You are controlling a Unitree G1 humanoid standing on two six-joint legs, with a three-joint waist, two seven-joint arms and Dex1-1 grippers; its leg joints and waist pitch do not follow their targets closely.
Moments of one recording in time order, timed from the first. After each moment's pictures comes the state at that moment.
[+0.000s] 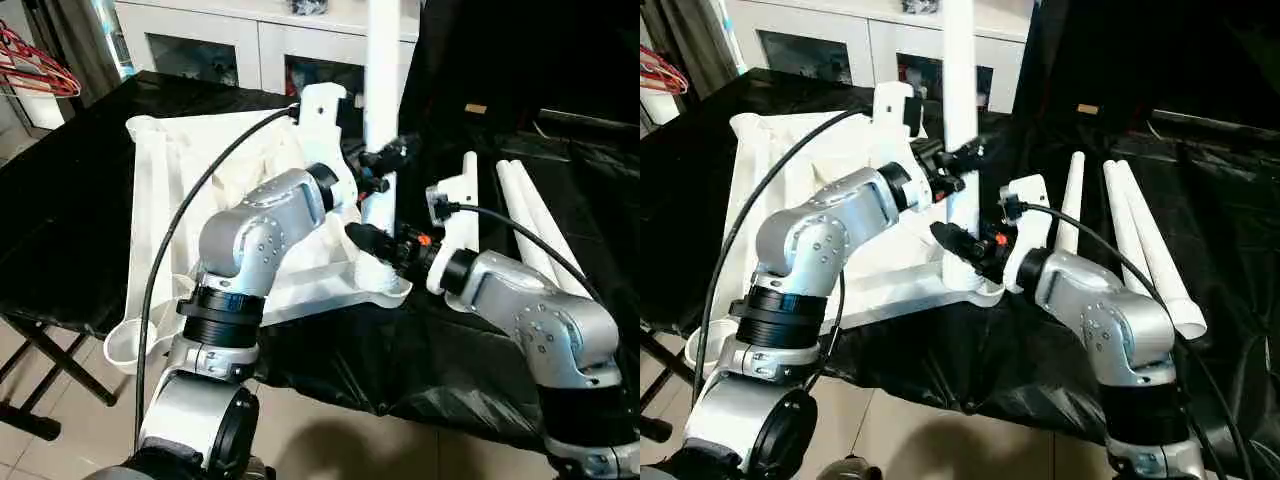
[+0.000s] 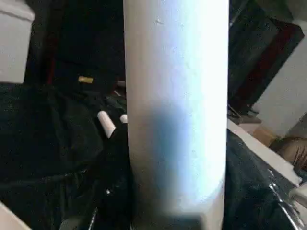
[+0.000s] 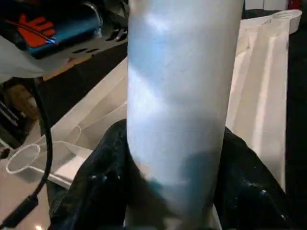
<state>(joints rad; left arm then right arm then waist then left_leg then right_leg) -0.82 -0.05 -0.01 0.15 -0.45 0.71 -0.33 -0.40 -0.28 0.00 -0.18 0.57 0.84 0.48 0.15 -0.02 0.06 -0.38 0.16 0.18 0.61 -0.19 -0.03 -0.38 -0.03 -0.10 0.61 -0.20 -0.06</state>
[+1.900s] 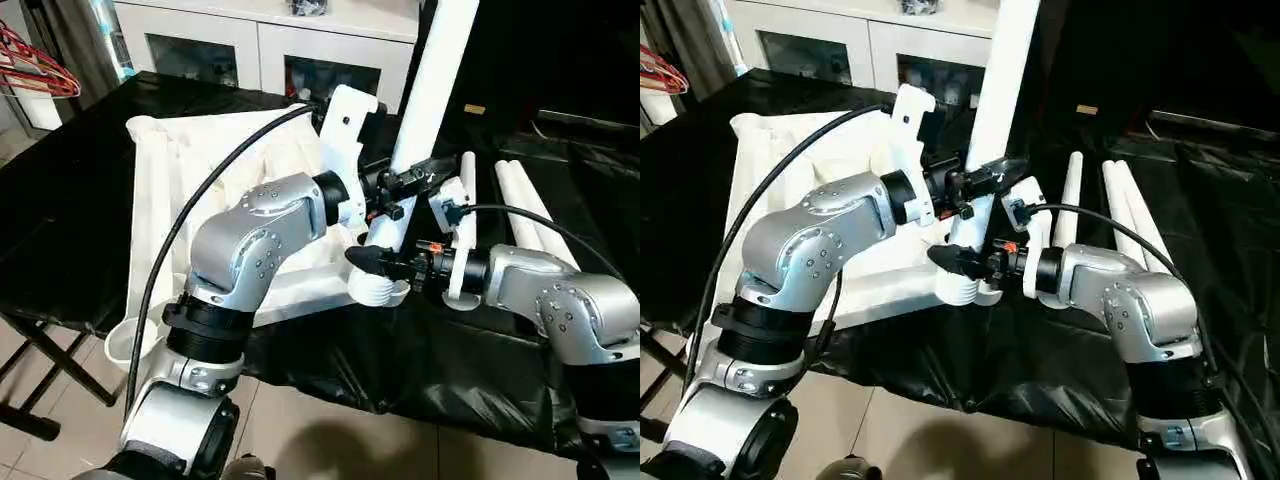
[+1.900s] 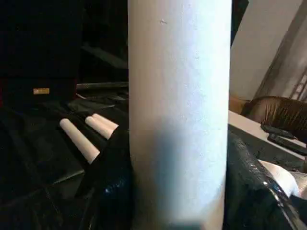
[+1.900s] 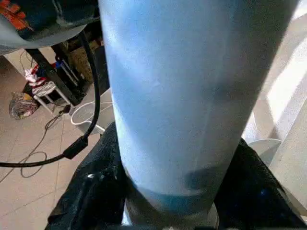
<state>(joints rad) -0.78 0.02 -0.12 0.02 -0.46 0.75 -0.50 -0.48 -0.42 0.06 -0.05 0.63 0.89 0.80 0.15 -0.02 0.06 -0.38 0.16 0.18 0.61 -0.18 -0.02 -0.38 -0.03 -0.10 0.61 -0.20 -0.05</state>
